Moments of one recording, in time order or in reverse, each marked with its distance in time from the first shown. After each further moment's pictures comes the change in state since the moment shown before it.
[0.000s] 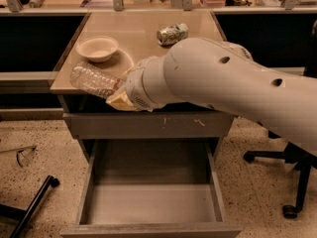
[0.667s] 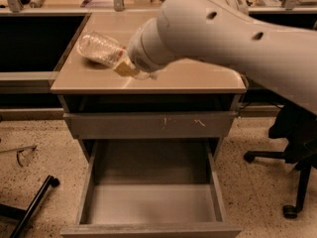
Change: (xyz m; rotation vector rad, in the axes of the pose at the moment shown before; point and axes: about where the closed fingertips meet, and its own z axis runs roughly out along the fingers) arm -0.019 -0.078 0.002 0.085 0.061 0.011
